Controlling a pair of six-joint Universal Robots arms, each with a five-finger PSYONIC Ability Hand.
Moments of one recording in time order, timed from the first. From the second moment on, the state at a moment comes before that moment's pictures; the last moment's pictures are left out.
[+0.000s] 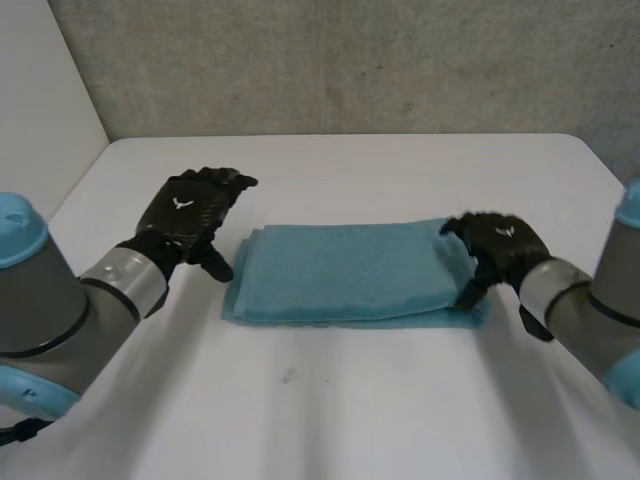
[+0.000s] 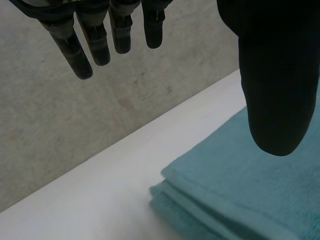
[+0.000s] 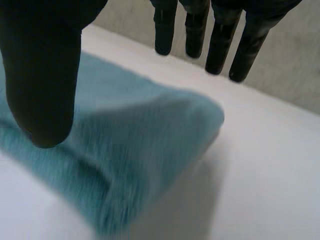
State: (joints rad) left arm 4.37 -1.86 -1.72 3.49 -1.29 3.32; right arm 1.79 -1.14 1.64 -0.14 1.30 2.98; left_hand 0.20 0.21 0.22 0.21 0.05; right_hand 0.28 0.33 0.33 0.32 0.15
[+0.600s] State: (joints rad) left arm 4.45 -1.75 -1.67 3.30 -1.40 3.23; right arm 2.25 -0.85 1.04 -0.08 1.37 2.84; left_hand 0.20 0.21 0.22 0.21 0.05; right_hand 0.93 1.17 1.18 1.19 0.98
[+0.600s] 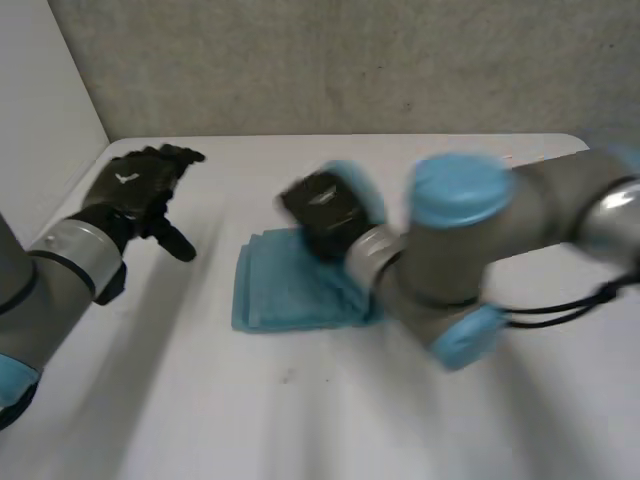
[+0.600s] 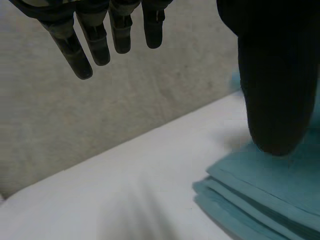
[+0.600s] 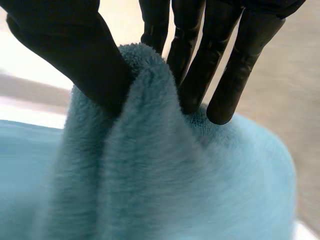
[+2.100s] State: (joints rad) left arm 4.13 -2.32 -1.08 3.18 -1.43 3.10; right arm 1.96 -0.84 1.06 0.13 1.34 3.20; left_hand 0.20 0.21 0.22 0.21 0.05; right_hand 0.21 0.22 0.22 0.24 0.07
